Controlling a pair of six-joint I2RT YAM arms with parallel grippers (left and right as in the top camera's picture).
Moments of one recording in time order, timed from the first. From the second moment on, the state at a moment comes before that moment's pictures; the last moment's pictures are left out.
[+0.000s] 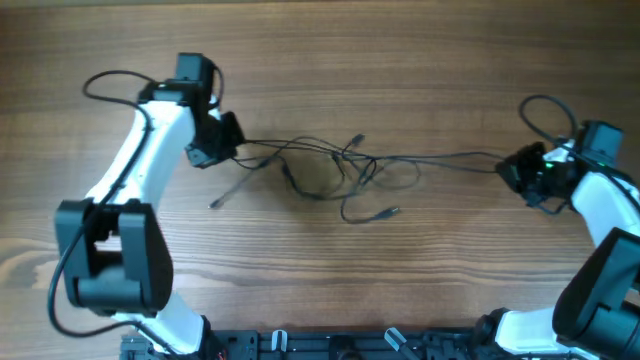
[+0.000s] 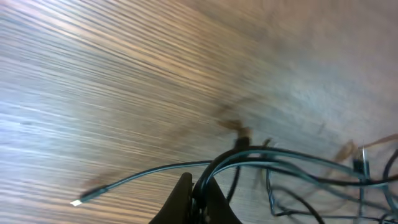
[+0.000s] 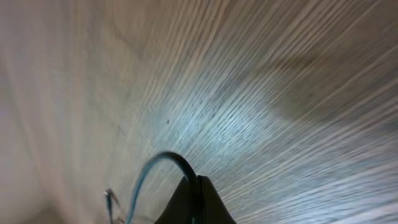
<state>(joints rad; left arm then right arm) -0.05 1.80 1.35 -0.97 0.14 -0.47 -0.48 1.61 0.86 -0.46 -0.52 0.66</state>
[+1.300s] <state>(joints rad) -0.30 1.56 1.35 -0.92 0.34 -0.47 -0.15 1.22 1.32 -0.47 -0.49 0.27</state>
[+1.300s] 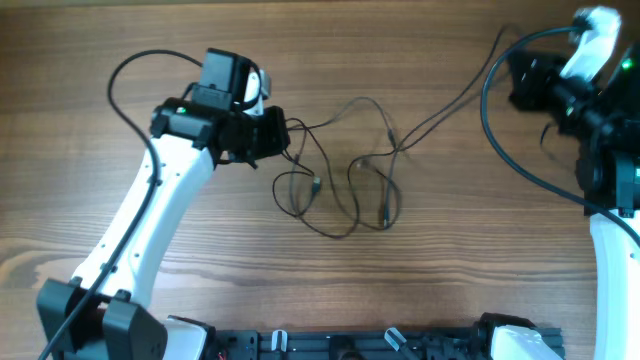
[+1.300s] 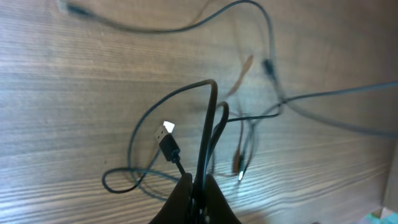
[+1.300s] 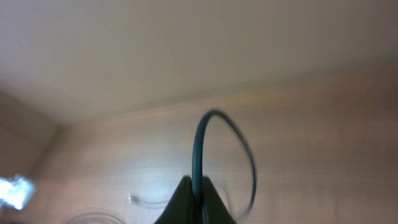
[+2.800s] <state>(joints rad) -0.44 1.69 1.35 -0.91 0.31 -0.47 -0.21 1.27 1.34 0.12 -0.27 0.39</state>
